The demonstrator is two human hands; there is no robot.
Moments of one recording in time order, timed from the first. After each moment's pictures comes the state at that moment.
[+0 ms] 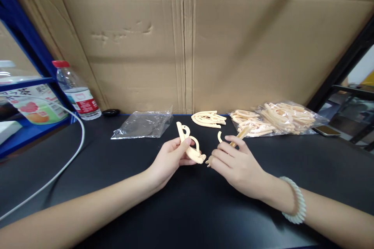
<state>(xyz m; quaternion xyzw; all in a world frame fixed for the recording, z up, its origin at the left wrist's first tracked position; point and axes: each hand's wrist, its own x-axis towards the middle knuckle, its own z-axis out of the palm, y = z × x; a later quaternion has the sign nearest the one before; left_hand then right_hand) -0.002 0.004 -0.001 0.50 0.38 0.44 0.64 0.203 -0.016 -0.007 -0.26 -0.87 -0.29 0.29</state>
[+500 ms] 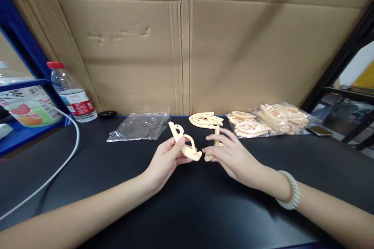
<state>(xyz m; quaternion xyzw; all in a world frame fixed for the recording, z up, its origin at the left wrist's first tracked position) -0.003 0.006 -0.004 0.47 0.35 0.48 0.65 0.217 -0.001 -0.007 -0.27 -0.91 -0.11 0.28</state>
